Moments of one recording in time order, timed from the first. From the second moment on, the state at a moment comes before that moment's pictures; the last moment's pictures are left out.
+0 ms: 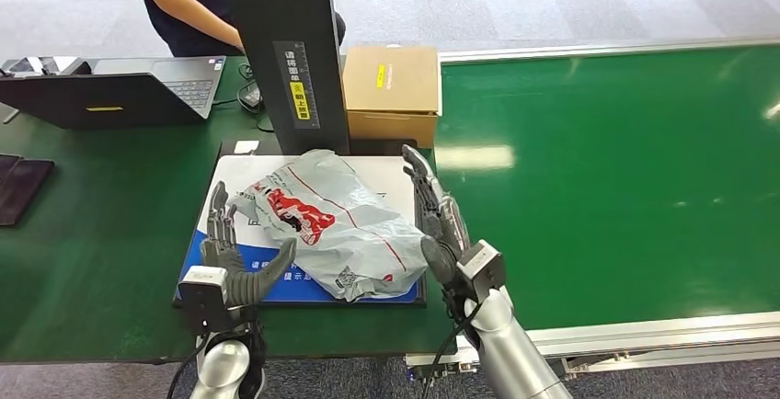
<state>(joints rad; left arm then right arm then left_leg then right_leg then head) -0.05 -0.23 -0.22 -1.36 -0.28 0.29 -0.62 -0.31 0.12 0.29 -1.23 0.11 -0.02 -0.69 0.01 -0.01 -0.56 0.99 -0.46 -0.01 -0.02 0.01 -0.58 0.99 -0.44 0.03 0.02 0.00</state>
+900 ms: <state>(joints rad) -0.04 -0.22 -0.24 -1.48 -0.55 0.30 -0.55 -0.03 0.14 0.15 -1.69 0.15 -0.38 -0.69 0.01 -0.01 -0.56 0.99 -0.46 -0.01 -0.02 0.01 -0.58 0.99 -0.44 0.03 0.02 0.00</state>
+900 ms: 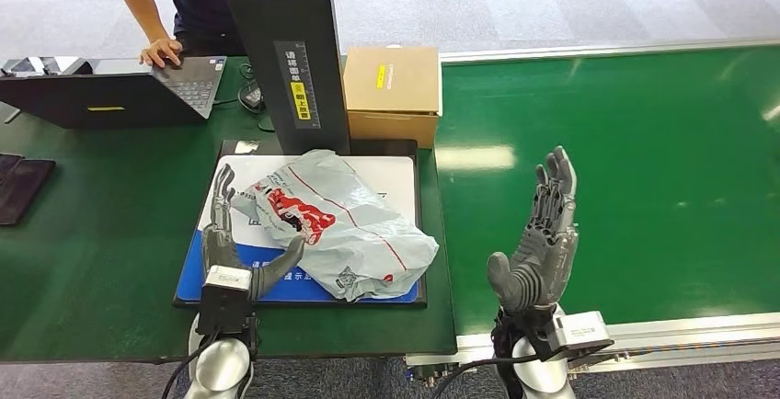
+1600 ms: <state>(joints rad) -0.08 -0.14 -0.36 -1.50 -0.95 0.07 -0.35 0.02 0.16 0.06 -1.72 0.16 -0.36 -0.60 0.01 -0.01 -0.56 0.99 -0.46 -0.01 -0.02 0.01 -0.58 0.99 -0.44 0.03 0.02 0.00</state>
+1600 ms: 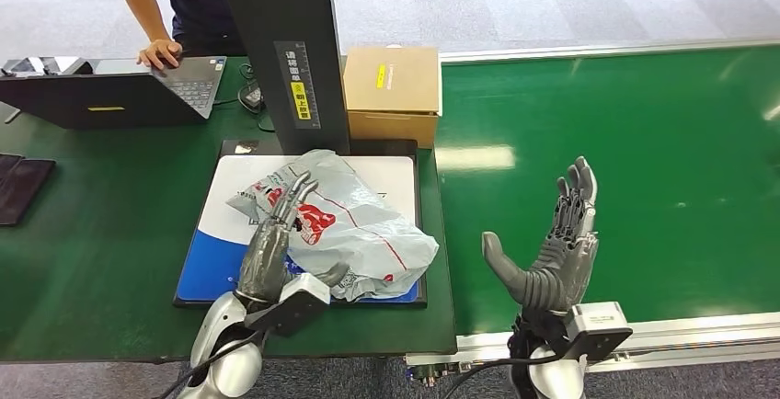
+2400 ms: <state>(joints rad) -0.55 -0.03 -0.71 -0.91 -0.94 -0.14 -0.27 0.03 0.17 -0.01 -1.71 0.16 -0.37 -0.58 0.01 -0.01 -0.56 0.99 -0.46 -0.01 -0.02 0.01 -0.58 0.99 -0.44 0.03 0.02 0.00</state>
